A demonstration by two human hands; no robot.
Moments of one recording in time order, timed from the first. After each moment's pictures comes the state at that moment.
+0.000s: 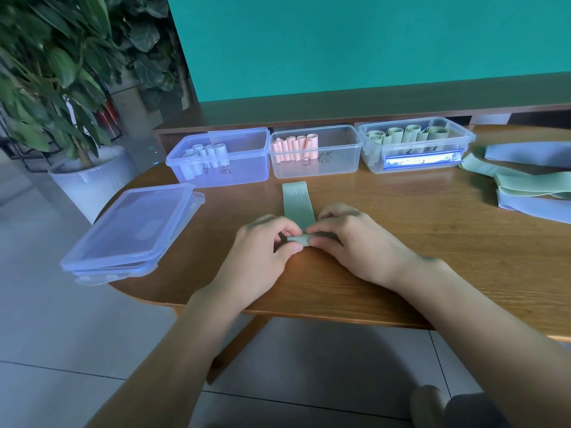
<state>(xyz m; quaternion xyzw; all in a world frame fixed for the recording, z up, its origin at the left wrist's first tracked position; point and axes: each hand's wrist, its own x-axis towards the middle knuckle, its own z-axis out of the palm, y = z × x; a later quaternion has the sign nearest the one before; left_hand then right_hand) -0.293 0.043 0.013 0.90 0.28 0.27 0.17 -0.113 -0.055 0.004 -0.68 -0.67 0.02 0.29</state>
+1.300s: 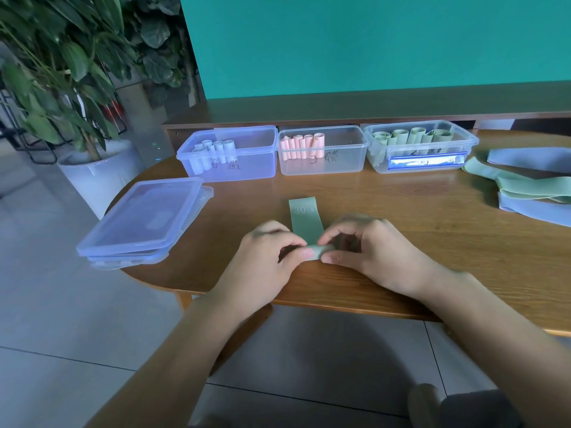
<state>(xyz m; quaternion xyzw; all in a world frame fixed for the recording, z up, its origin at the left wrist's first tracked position) -0.313 0.025 0.007 0.90 0.25 0.30 0.18 -0.119 -0.085 0.010 -0.65 -0.66 0.11 0.36</state>
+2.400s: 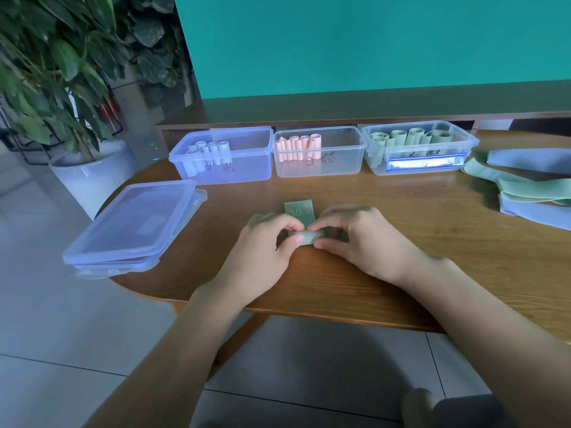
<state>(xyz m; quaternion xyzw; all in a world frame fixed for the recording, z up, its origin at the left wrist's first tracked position) -0.291 0.049 0.006 0.90 0.27 0.29 0.18 -0.105 -0.057 0.009 -0.64 -0.70 0.02 0.32</state>
